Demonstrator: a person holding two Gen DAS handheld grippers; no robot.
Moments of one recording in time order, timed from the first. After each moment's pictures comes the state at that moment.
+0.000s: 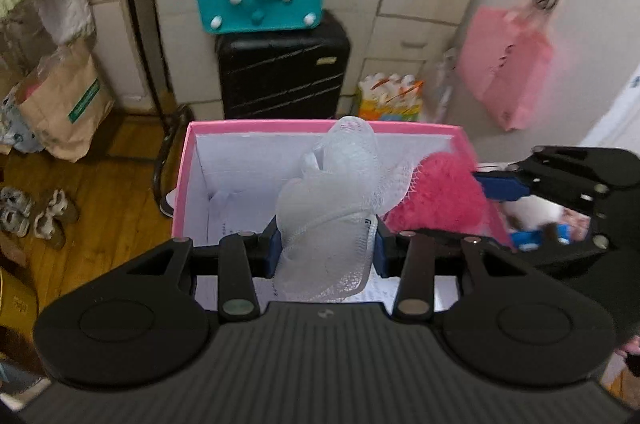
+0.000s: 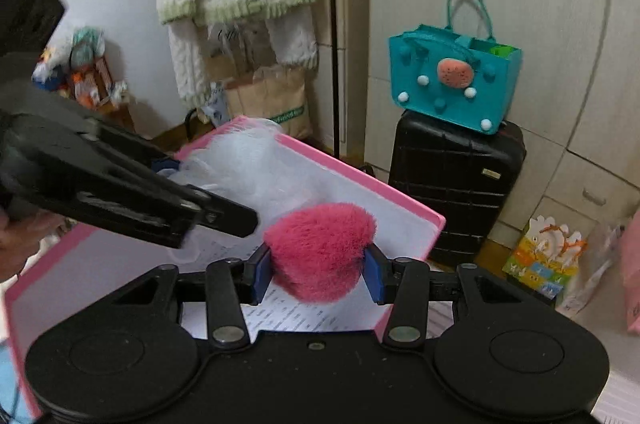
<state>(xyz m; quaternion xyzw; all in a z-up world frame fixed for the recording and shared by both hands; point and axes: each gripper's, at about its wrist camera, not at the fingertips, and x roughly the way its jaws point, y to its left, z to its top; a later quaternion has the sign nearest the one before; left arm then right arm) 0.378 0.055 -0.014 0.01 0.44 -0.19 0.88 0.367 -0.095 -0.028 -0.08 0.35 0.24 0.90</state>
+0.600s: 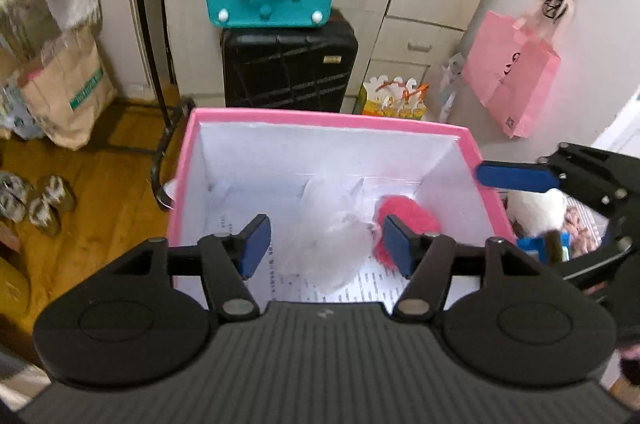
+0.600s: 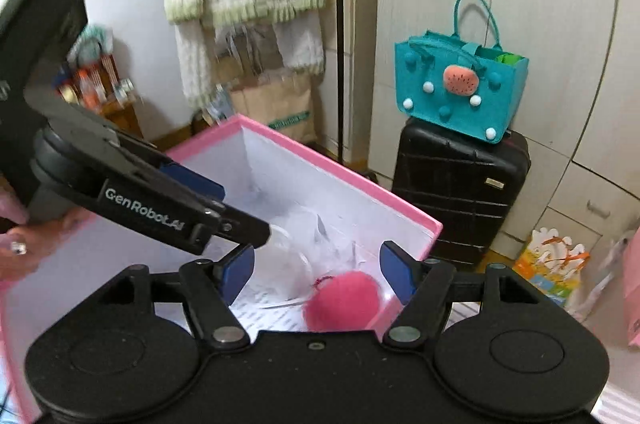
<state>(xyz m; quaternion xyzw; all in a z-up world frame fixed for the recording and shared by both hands) 0.365 0.063 -0.010 -0.01 0.43 -0.19 0.88 0.356 -0.111 -0.019 -0.06 0.33 0.25 0.91</state>
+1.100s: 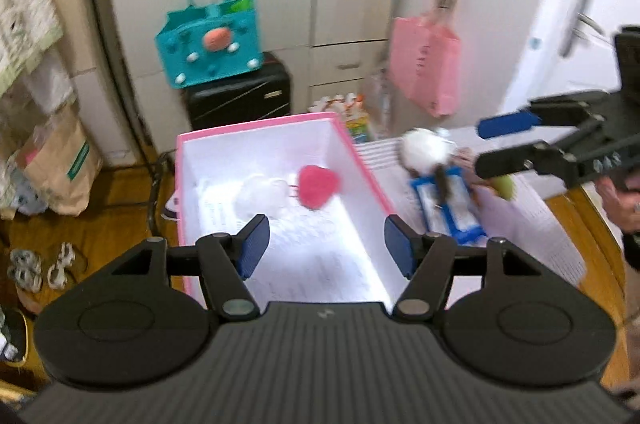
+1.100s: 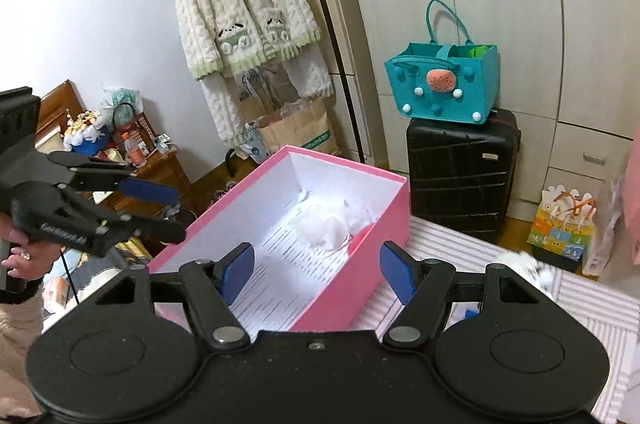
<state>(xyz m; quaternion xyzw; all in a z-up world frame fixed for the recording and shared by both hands) 0.208 0.069 0.085 0.07 0.36 -0.28 0.89 0.235 -0.192 0.058 0.04 0.33 0.27 0.90</state>
